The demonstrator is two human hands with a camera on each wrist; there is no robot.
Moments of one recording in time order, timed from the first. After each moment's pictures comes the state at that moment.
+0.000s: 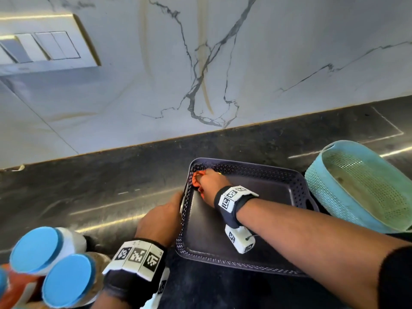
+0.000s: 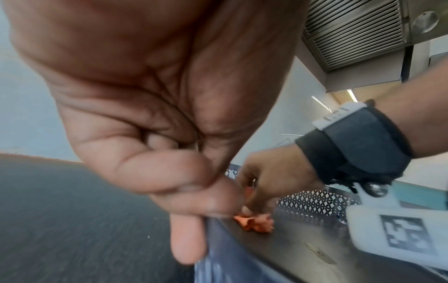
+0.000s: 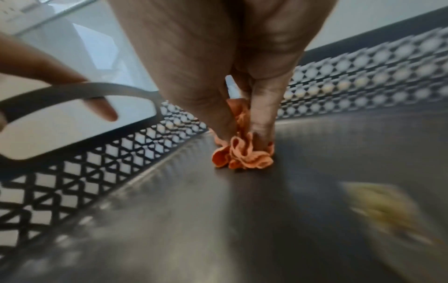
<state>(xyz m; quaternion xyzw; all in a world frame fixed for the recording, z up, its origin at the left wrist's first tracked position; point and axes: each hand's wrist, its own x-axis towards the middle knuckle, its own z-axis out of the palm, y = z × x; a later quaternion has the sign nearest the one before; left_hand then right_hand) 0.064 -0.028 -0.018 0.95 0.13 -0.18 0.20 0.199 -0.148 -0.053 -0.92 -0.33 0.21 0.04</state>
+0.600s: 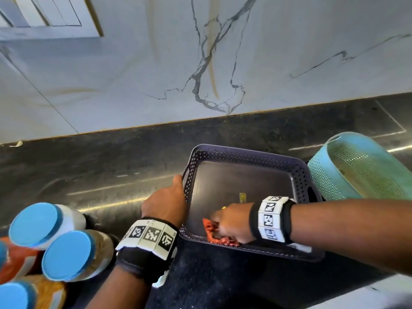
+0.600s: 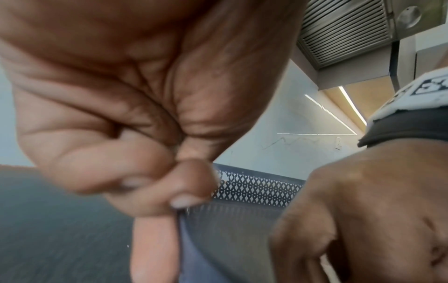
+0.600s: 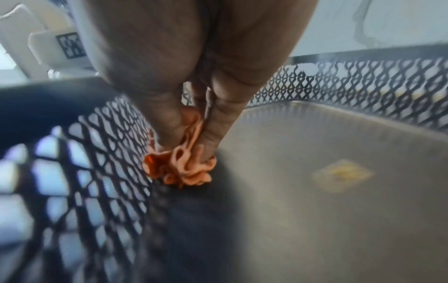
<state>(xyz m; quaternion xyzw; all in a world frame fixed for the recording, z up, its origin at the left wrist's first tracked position) 0.064 -0.042 -0.023 0.96 0.17 -0.15 0.14 0.134 -0.221 -0.044 -0.68 -0.62 0.35 -0.18</state>
